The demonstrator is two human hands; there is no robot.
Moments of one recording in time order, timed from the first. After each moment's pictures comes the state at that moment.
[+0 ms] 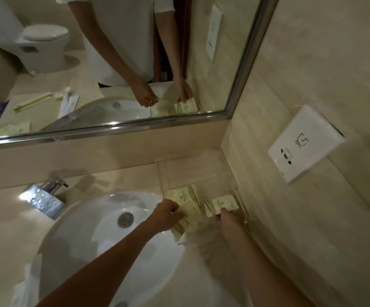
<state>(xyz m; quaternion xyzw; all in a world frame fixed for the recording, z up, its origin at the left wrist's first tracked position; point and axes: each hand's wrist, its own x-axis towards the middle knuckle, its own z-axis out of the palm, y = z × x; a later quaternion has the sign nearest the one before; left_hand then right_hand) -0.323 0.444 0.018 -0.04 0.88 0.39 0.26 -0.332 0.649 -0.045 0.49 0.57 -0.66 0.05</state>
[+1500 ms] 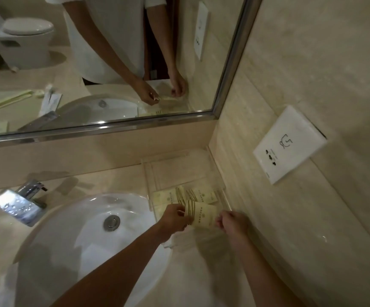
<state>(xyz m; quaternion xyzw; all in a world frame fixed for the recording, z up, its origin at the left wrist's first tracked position) -0.323 0.505 -0.001 -0.14 0.70 0.63 0.32 -0.308 0.686 -0.004 0.41 0.73 -0.54 0.09</state>
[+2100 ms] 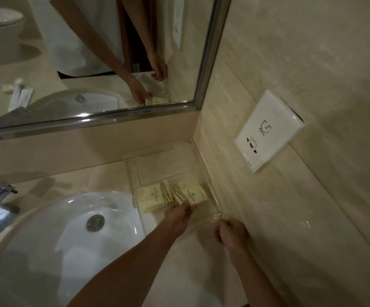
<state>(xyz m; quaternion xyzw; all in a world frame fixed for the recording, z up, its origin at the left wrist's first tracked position) -0.332 0.578 -0.038 -0.43 0.32 0.82 0.22 -0.260 0.708 -0.001 0.43 0.71 -0.56 0.05</state>
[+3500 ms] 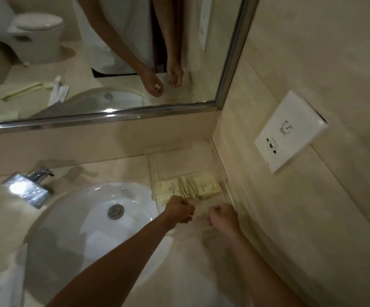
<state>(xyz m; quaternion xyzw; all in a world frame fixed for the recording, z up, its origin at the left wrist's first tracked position) -0.322 0.522 -0.002 -0.22 0.72 0.58 0.31 -0.289 0.666 0.014 0.29 0.83 -0.45 0.17</state>
